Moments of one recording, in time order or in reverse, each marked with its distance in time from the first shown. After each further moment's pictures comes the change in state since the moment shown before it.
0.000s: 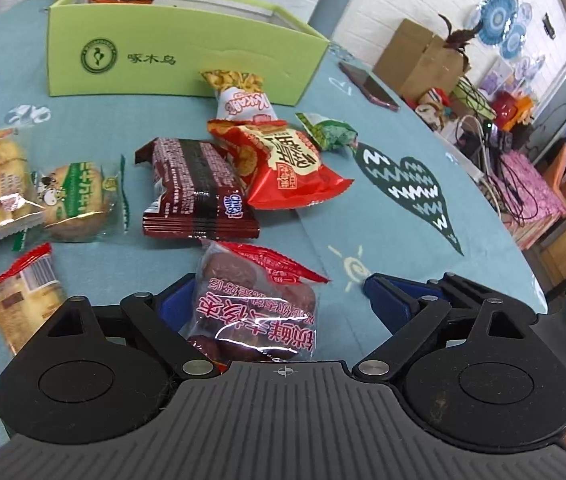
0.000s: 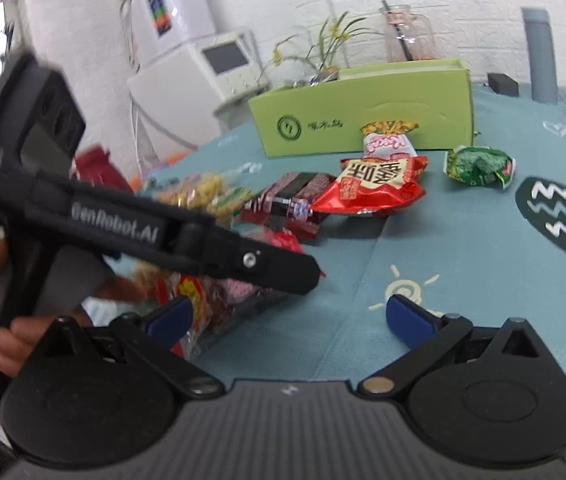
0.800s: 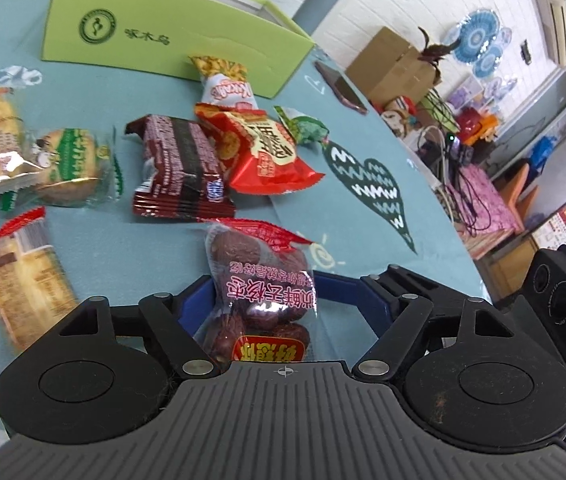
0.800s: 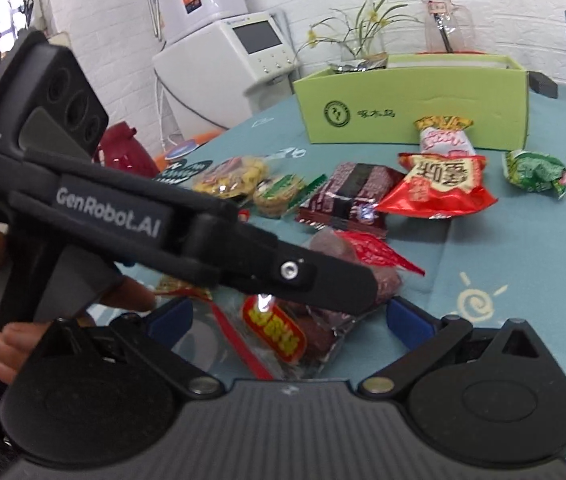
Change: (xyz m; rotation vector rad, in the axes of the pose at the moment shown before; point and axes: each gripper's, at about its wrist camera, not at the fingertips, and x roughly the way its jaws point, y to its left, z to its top) left arm -0.017 0.015 -0.005 -0.097 0.030 -0.165; right arm 0.017 0.045 0.011 -0.155 0.118 -0.016
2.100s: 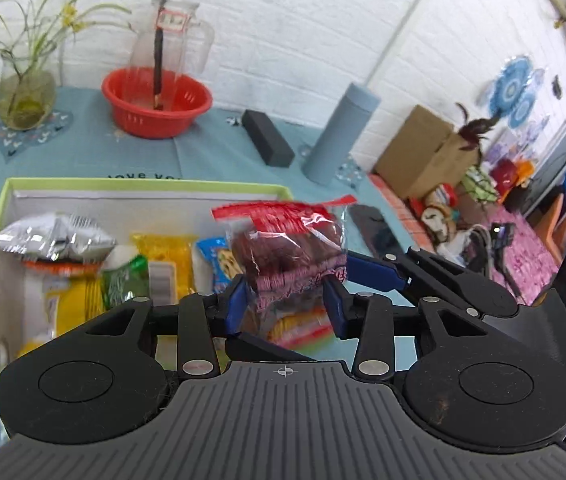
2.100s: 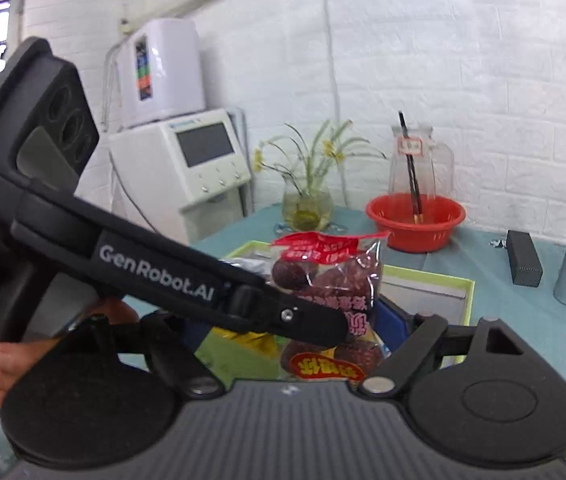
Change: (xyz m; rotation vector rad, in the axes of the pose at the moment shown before) left arm 0.065 0.003 0.268 0.078 -0.107 0.116; right arm 0.085 -0.129 0.232 -0.119 -0.163 -0.052
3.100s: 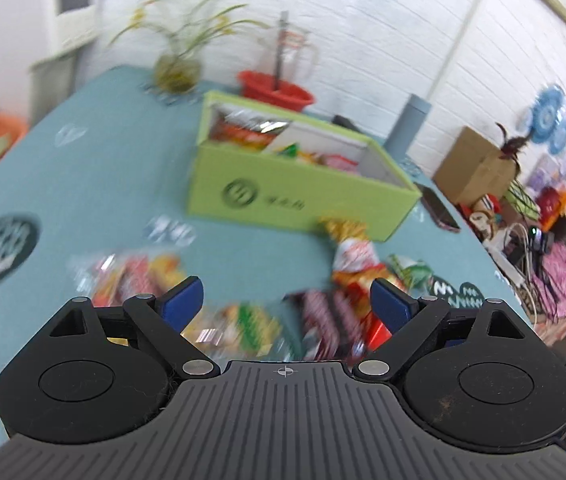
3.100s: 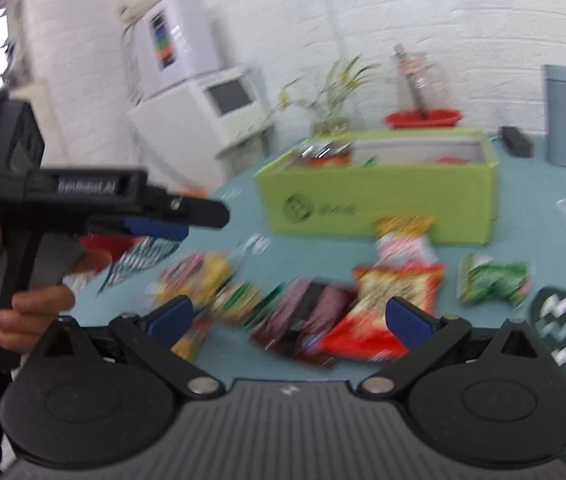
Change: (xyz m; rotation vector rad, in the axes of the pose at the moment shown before) left arm -0.170 0.047 -0.209 -0.116 -0.176 0.189; right arm -0.106 0.156 -0.149 0.088 0.095 0.048
